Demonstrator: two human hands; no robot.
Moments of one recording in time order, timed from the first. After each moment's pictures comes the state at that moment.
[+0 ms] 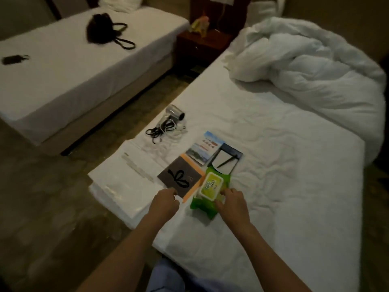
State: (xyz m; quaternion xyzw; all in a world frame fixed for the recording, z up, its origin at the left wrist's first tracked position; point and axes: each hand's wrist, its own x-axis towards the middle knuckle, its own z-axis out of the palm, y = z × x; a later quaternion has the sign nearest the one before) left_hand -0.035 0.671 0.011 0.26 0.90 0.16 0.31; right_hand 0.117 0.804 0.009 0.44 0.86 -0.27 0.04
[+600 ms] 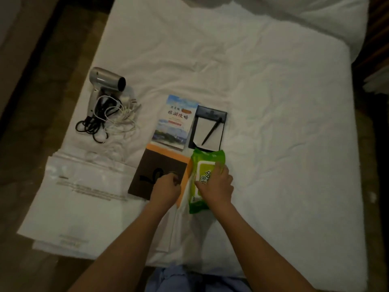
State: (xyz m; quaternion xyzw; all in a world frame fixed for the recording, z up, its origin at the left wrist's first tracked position) left_hand -0.141 0.808 -0.140 0.37 0.82 0.07 0.44; right_hand -0.008 0.859 -0.132 0.68 0.65 -0.33 0.13
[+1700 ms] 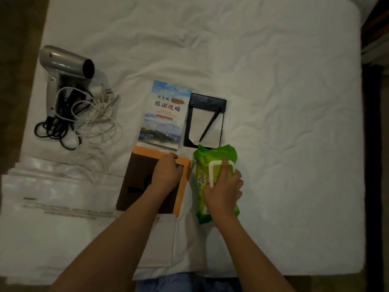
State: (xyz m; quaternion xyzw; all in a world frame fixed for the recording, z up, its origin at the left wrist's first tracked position) left_hand -0.166 0.884 -0.214 0.41 0.78 0.10 0.46; right_hand -0.023 0.875 -0.165 0.77 0.56 -0.28 0.11
